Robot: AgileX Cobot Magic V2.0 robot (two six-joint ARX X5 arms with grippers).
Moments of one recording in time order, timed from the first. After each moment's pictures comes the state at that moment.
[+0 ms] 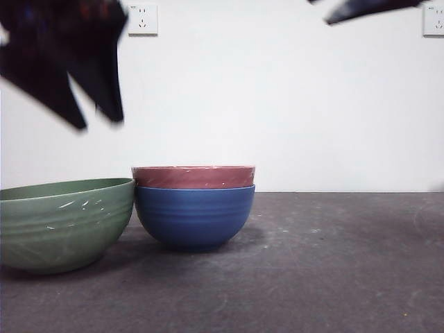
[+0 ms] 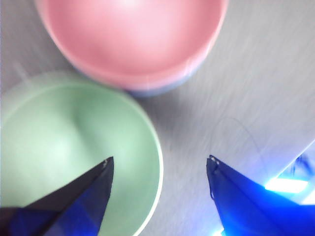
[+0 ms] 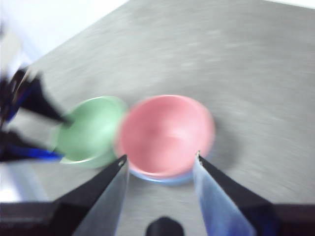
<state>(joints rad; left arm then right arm) -0.67 1.20 1.03 -0.82 0.01 -0.05 0.42 1.09 1.05 -0.52 -0.47 -0.09</state>
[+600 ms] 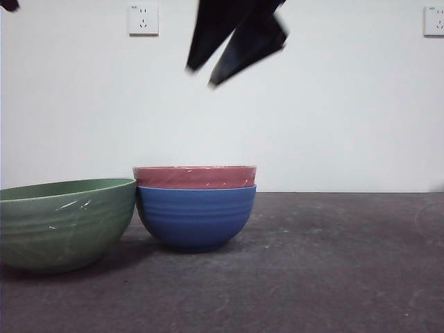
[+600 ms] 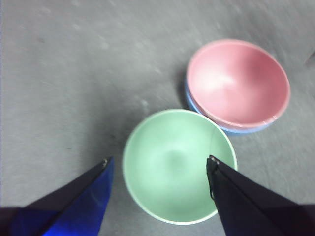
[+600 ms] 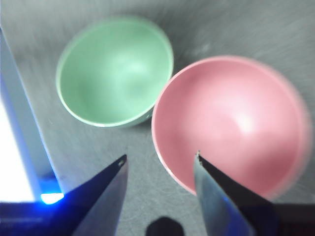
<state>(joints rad) -0.35 0.85 1.07 -0.93 0.01 -0.03 0.74 1.66 1.52 -0.85 -0.27 -0.29</state>
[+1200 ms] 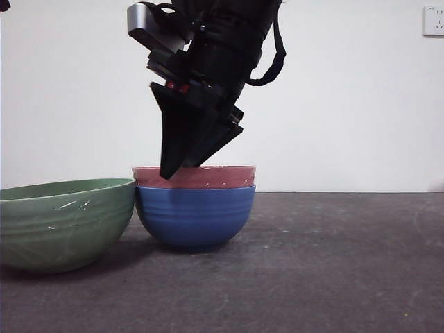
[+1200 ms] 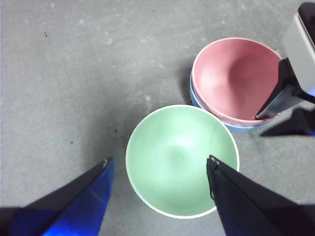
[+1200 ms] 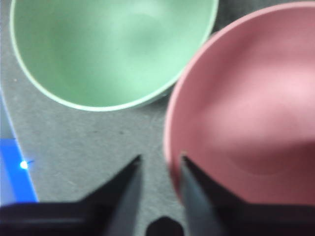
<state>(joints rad) -0.34 0.85 1.07 -0.95 0.01 -0.03 0.81 1.87 1.52 -0.81 -0.23 -0.36</state>
